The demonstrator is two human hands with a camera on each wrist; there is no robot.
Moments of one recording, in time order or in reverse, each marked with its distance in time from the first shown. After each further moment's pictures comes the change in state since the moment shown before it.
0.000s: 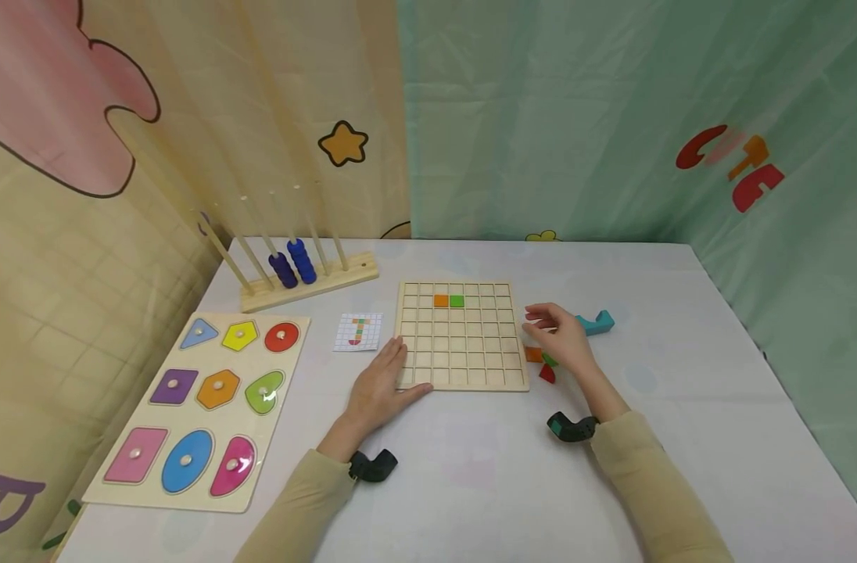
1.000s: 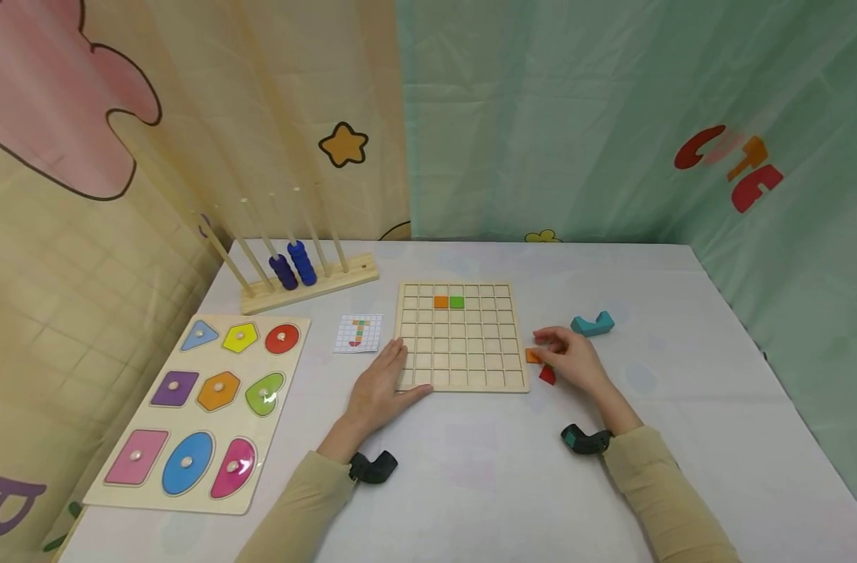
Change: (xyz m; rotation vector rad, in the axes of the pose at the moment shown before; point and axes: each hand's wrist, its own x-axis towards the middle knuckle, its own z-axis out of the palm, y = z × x) left_hand -0.001 0.001 -0.002 -0.010 -0.006 -0.003; right_hand -0.028 0.009 -0.016 0.005 -0.136 0.024
